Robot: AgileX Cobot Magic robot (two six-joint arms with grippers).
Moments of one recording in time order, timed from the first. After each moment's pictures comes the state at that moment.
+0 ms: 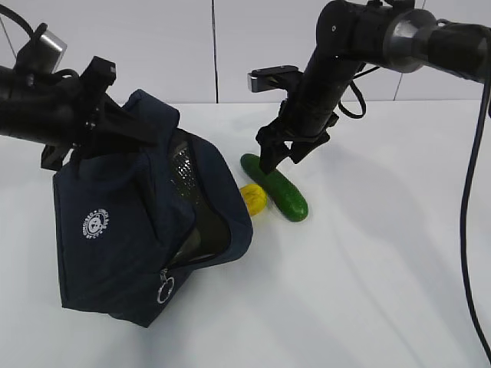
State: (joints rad) left arm -0.15 1.63 -0.99 -1.30 0.80 0.58; right arm 0.35 2.38 -2.11 0.27 1.17 -0.38
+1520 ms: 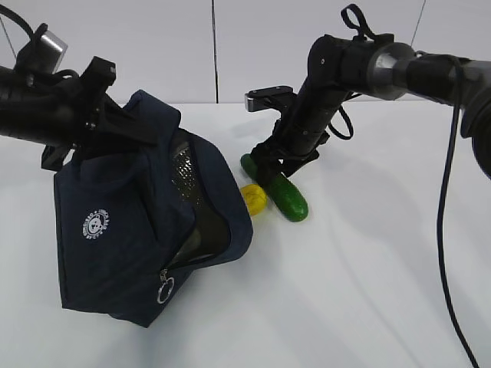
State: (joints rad) left arm -0.15 1.63 -0.99 -1.30 0.81 0.58; right arm 0.35 2.47 -2.11 0.28 1.04 -0.39
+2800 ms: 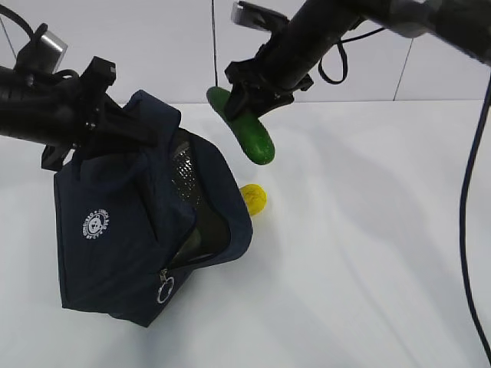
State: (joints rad) left arm -0.15 1.63 -0.99 -1.30 0.81 0.58; right arm 0.35 2.40 -2.33 0.52 1.23 -0.34
